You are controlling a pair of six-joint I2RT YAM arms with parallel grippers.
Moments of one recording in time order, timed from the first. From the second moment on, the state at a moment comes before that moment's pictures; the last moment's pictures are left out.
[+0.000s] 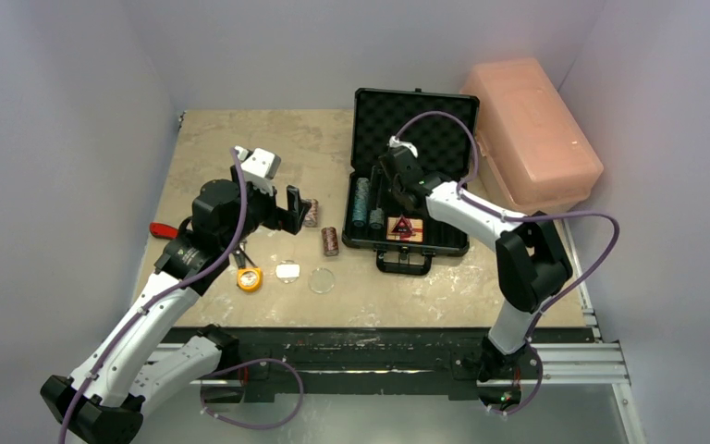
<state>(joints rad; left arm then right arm) -0.48 0.87 0.92 -0.34 0.03 -0.12 0.59 1.77 1.32 -0.41 0.16 0.59</state>
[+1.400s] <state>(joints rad) -0.48 0.89 0.93 -0.36 0.01 -0.11 0.65 1.84 1.25 -0.39 0.10 0.57</state>
